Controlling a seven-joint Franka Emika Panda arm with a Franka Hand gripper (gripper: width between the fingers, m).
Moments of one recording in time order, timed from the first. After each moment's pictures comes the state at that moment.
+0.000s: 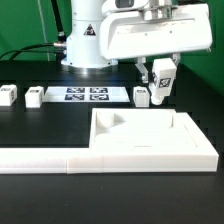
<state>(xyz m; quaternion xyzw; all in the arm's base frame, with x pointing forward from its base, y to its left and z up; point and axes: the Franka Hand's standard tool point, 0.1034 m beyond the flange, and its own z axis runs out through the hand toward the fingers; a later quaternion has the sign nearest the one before) 0.526 0.104 0.097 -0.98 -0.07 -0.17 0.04</state>
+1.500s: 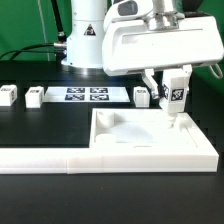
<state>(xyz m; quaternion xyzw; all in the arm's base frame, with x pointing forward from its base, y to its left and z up) 0.586 0.109 0.090 -0.96 -0.08 -0.27 0.04</state>
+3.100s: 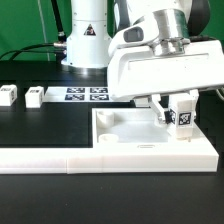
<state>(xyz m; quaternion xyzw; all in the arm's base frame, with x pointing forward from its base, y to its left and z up) 0.605 0.116 0.052 -0.95 -0.08 -0.28 0.04</state>
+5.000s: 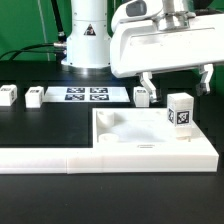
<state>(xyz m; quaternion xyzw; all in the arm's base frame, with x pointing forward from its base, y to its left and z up) 0.596 0.120 0.085 -0.98 -0.06 -0.20 0.06</state>
